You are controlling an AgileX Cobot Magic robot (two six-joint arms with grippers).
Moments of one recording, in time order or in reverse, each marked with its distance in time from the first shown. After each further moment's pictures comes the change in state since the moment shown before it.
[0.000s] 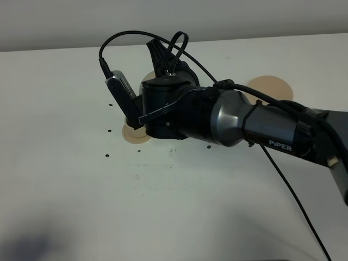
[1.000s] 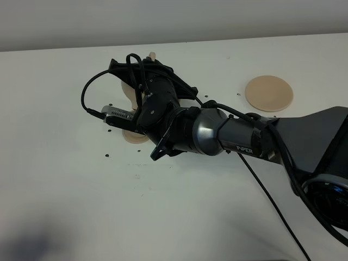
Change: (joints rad) left arm 0.000 0.000 0.000 0.000 0.000 0.000; right arm -0.035 0.186 0.000 -0.725 -0.240 -0.020
